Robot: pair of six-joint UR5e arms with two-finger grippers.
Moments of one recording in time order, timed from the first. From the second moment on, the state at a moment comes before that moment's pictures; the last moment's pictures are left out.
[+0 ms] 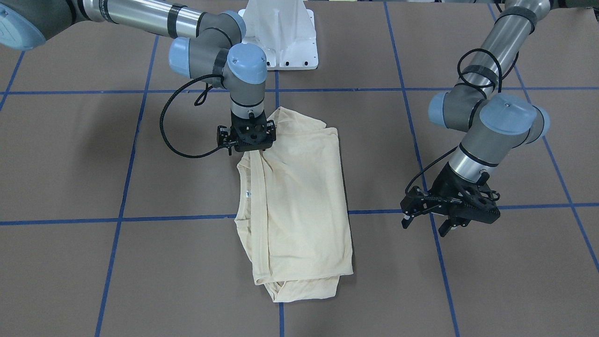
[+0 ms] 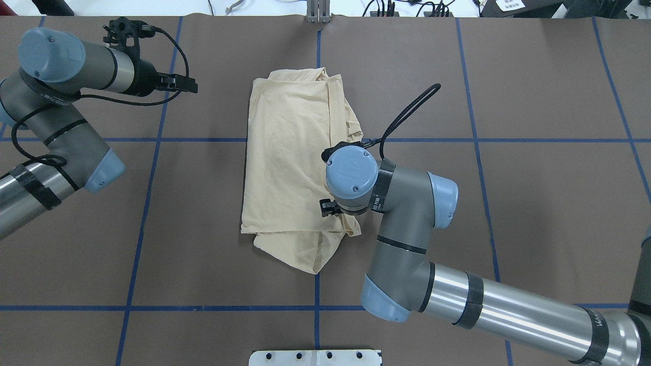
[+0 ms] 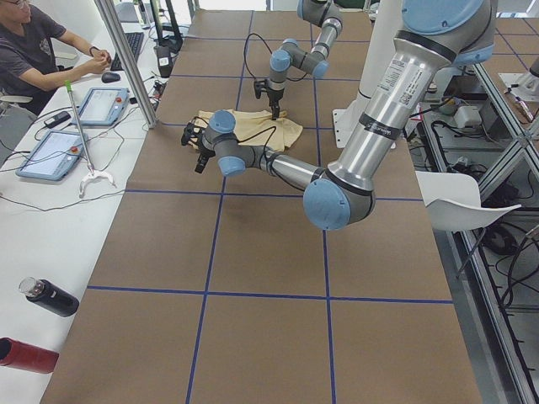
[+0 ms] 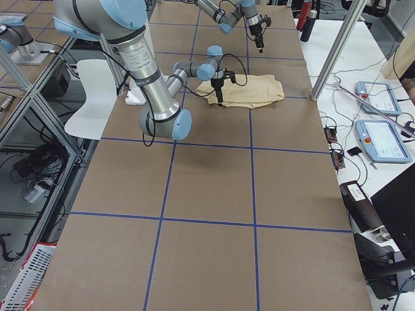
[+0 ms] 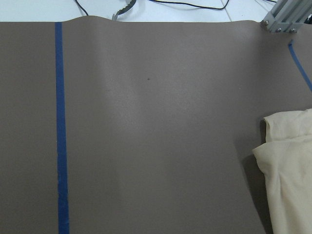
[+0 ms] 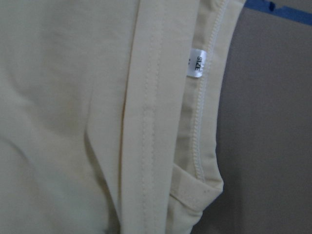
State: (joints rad) left arm -0.91 -2.06 -1.33 -2.43 -1.92 -0.94; right arm 0.43 -0.86 1.54 -1.59 1.72 1.04
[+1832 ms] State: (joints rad) left arm -0.91 -2.07 -1.33 -2.43 -1.92 -0.94; right arm 0.52 -0.94 1.60 -1.64 1.78 0.97
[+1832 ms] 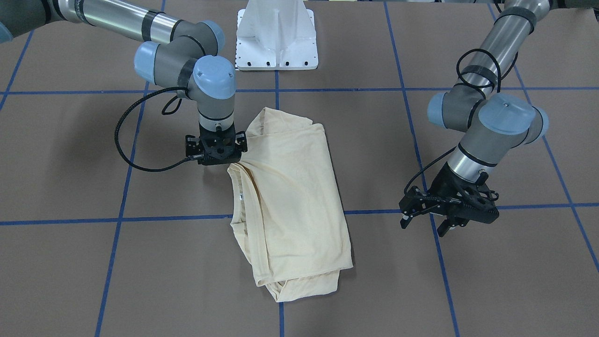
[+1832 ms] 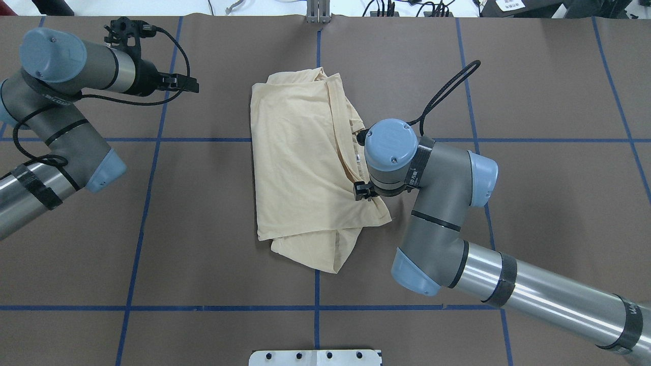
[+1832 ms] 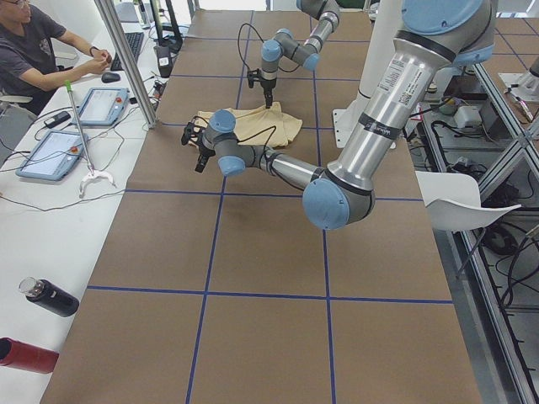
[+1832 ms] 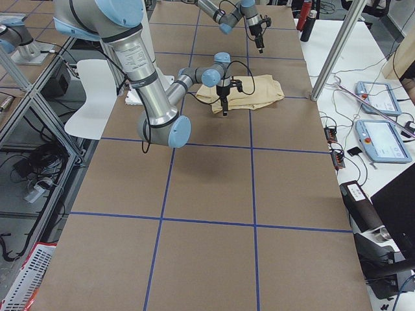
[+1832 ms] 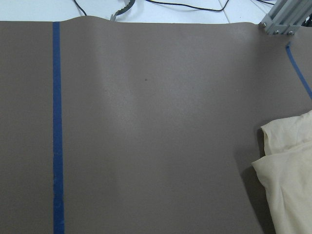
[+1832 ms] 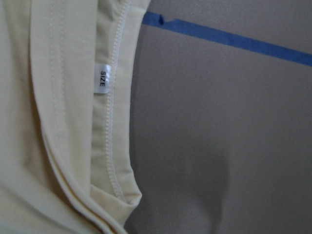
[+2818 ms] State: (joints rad) left arm -0.90 -2.06 -1.30 -2.44 -1.92 -0.94; right arm 0.57 -0.87 1.50 -1.40 1.73 0.84
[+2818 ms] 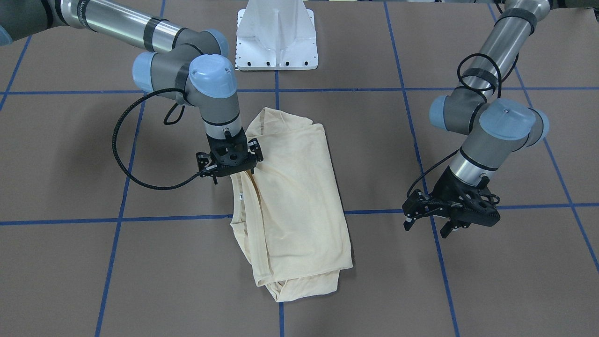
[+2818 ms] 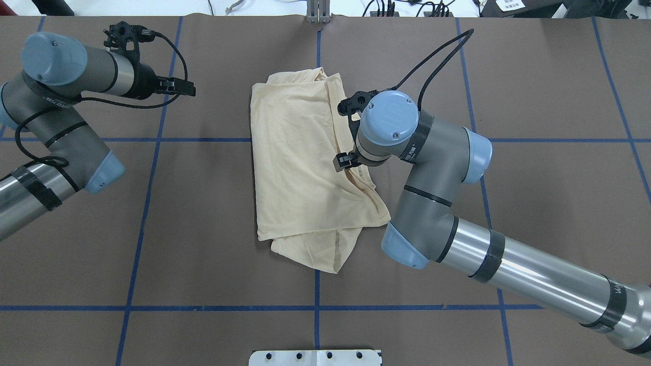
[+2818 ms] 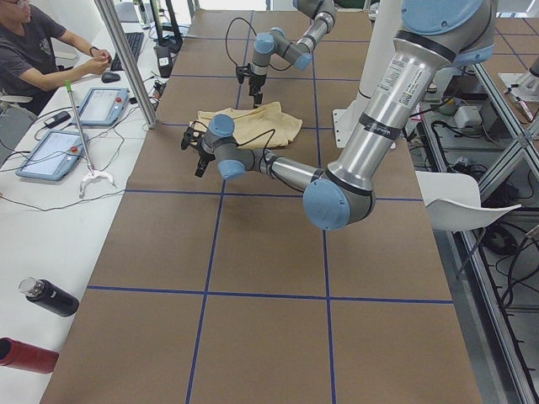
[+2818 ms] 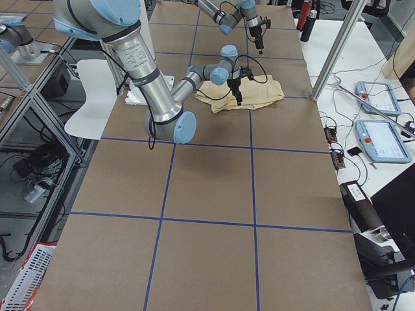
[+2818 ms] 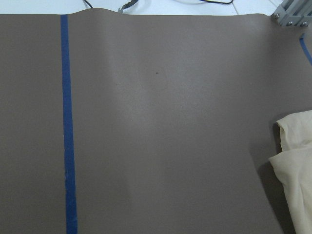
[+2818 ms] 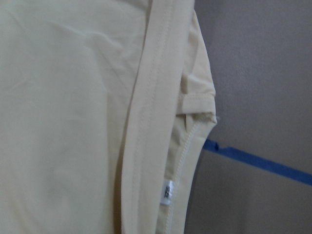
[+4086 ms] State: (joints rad) left arm -0.90 -2.07 -1.28 -2.44 -1.92 -0.94; right arm 0.56 -0.77 1.34 -1.33 1.66 0.79
